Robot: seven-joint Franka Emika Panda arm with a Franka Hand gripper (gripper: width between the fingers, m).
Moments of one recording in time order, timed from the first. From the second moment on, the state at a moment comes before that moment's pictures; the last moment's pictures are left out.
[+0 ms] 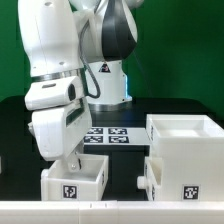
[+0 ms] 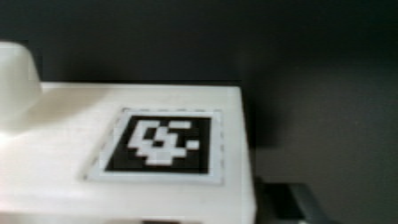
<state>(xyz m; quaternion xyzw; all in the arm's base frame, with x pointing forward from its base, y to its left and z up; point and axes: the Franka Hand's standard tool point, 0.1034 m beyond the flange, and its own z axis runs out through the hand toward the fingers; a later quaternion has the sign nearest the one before) 0.524 -0.076 0.014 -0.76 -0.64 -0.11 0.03</state>
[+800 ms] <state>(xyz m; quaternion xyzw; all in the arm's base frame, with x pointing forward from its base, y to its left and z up) 0.524 -0.076 0.014 -0.76 -0.64 -0.11 0.03</state>
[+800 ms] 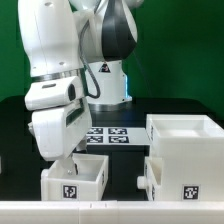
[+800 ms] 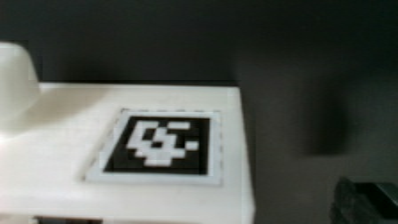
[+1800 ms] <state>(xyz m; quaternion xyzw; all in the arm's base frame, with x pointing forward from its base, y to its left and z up) 0.530 -0.077 0.021 -0.76 -0.64 -0.11 0.02</state>
